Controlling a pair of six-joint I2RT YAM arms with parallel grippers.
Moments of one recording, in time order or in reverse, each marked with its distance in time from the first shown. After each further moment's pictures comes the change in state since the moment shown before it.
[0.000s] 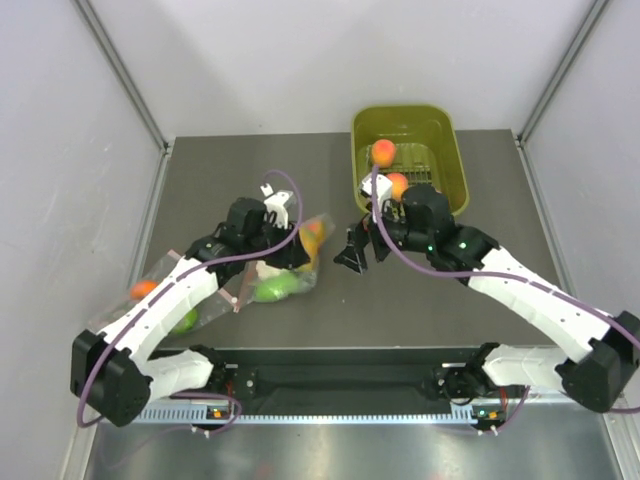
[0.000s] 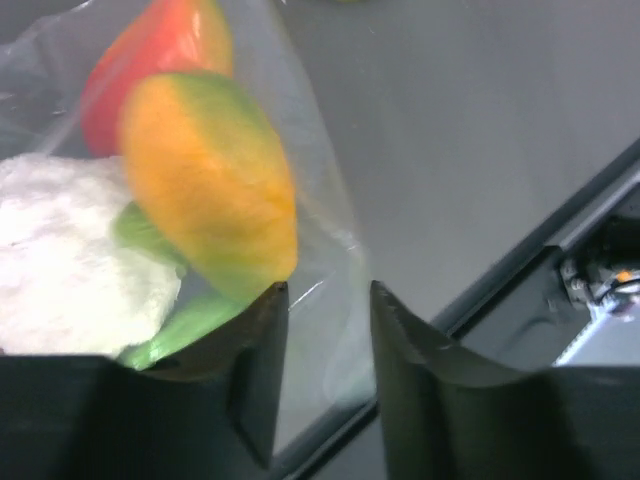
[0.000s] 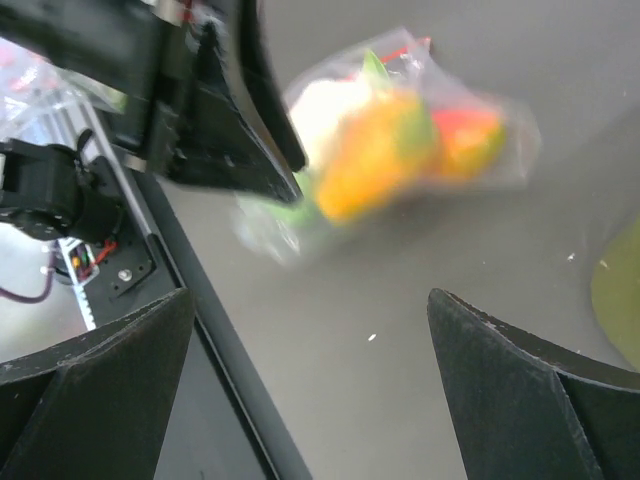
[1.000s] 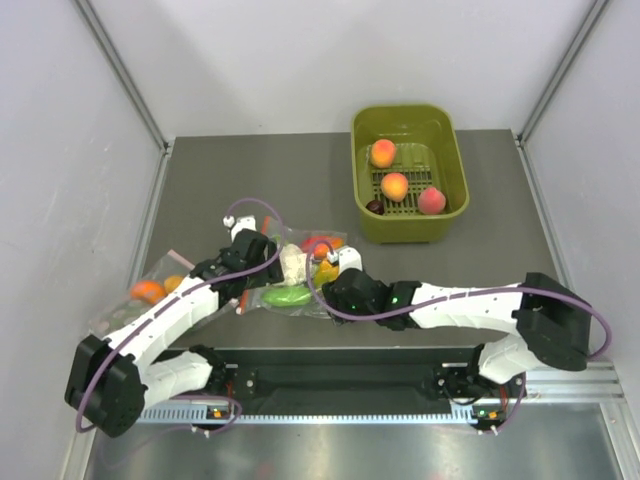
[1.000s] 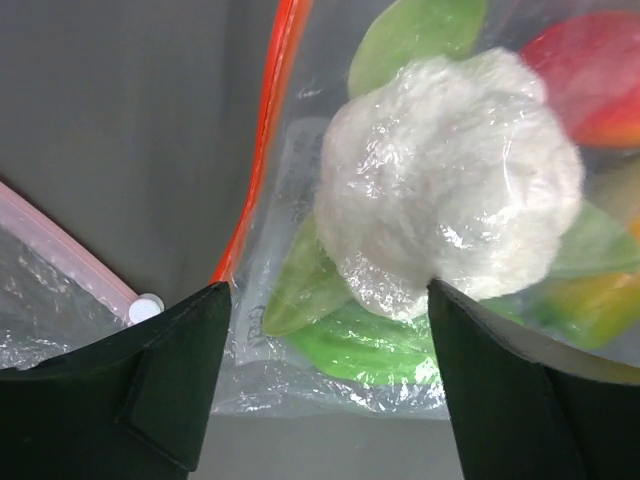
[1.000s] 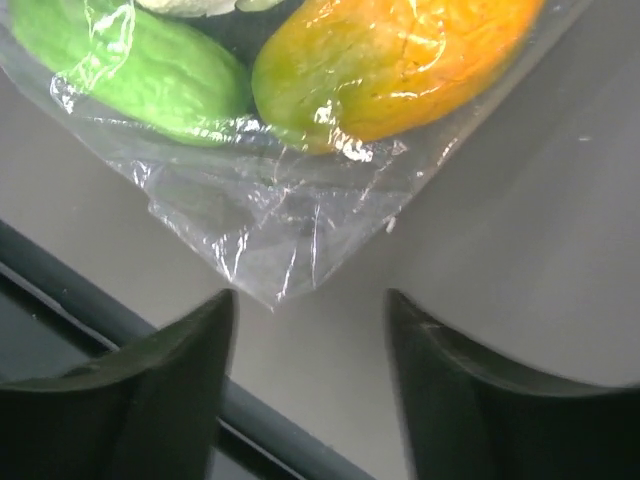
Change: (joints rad) left arm -0.022 -0.058 -0.230 -0.051 -0.603 -0.288; right arm 0.418 0.224 -0.299 0.146 0.648 0.418
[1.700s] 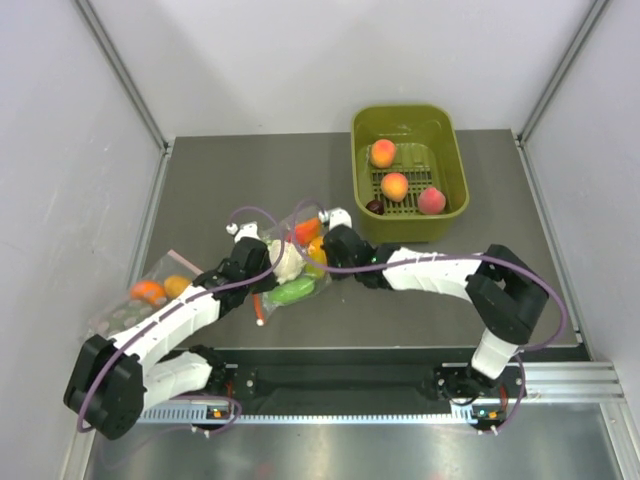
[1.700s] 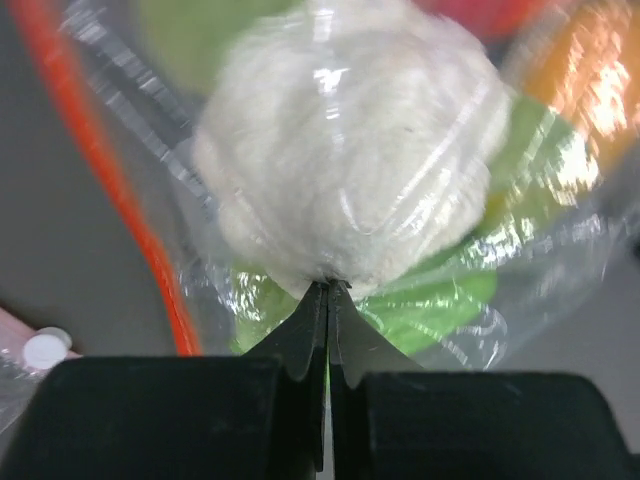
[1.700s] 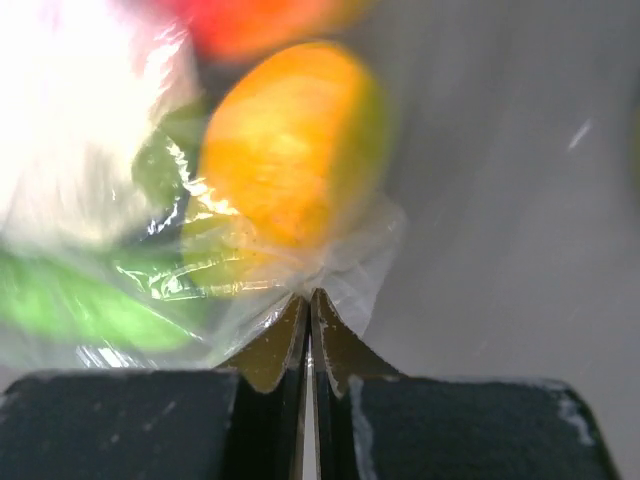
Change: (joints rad) left arm -0.003 0.000 -0.133 0.201 0.103 -0.053; right arm -0.204 0.262 0.216 0.093 -0.047 -0.128
